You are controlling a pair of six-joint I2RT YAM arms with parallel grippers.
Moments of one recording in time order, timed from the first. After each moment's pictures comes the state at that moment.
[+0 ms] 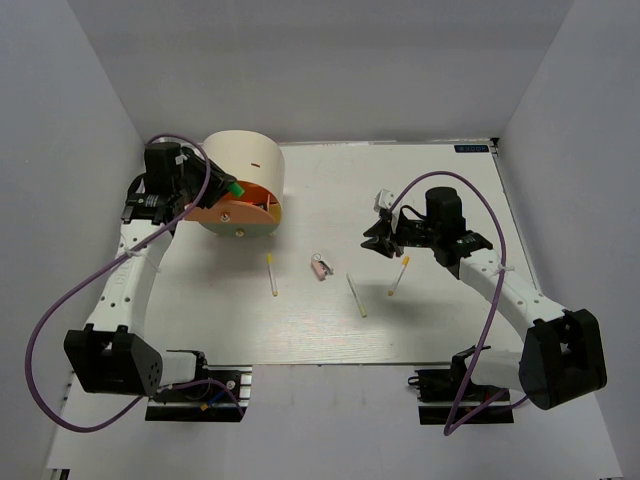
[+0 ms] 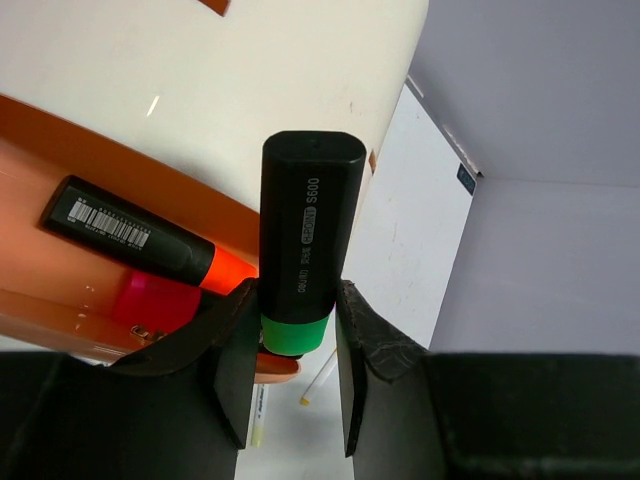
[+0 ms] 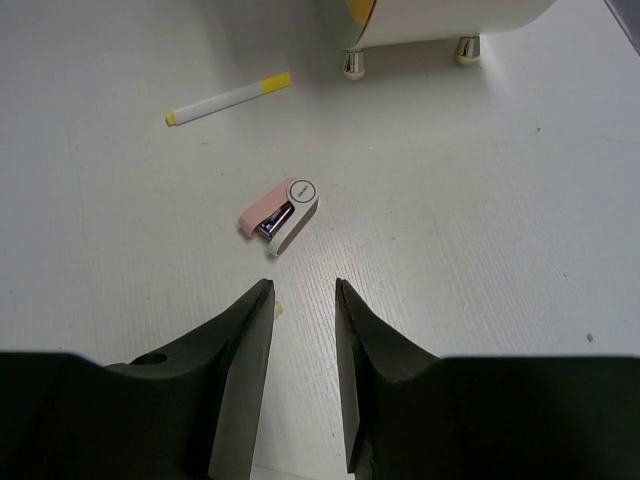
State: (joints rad) left arm -0.07 1.29 1.30 -0.56 0.17 -0.93; right arm 0.37 1.24 0.82 -0.09 -0.86 -0.53
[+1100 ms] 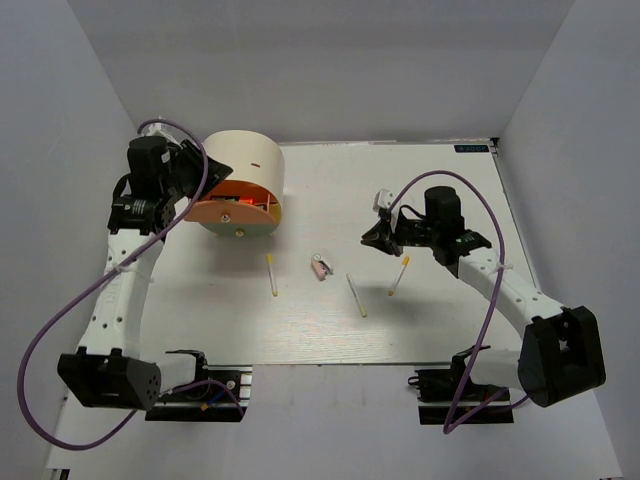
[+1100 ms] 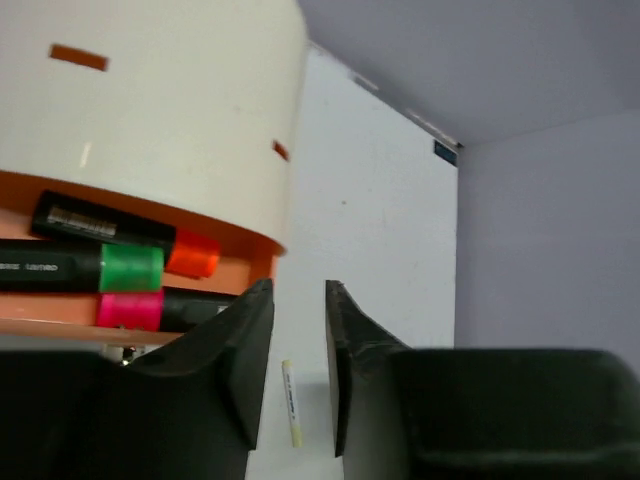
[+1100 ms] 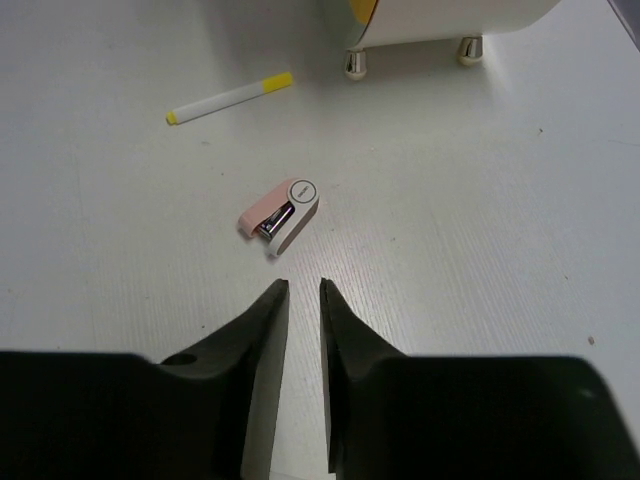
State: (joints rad) left arm -0.06 1.25 1.37 -0.58 0.22 -0.79; right arm 0.37 1.25 0.82 -0.08 -0.86 -0.54
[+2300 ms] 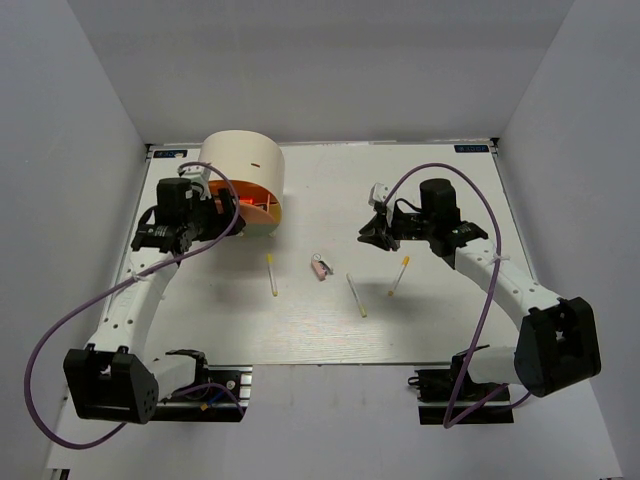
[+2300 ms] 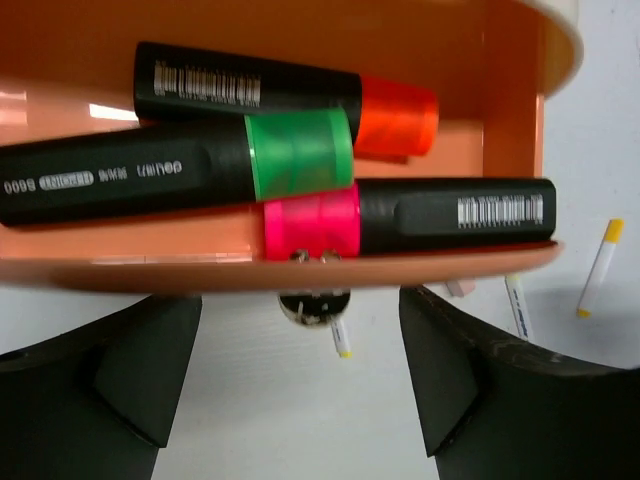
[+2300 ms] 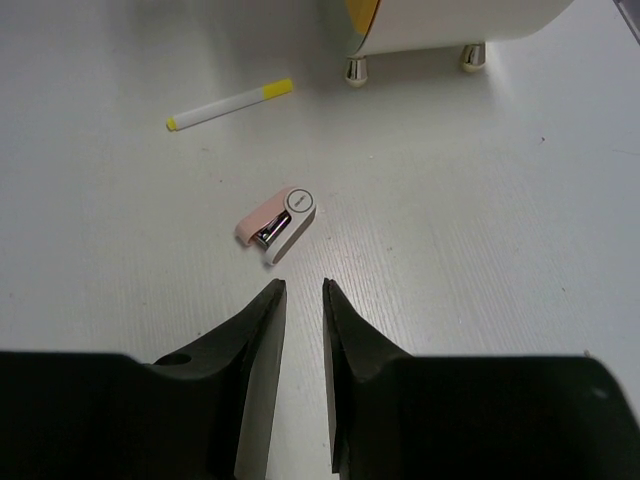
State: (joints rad) left arm -0.09 1.15 1.01 -0.54 0.20 -0.27; right arm 0.38 1.31 0.91 -0.14 -0.87 -0.55
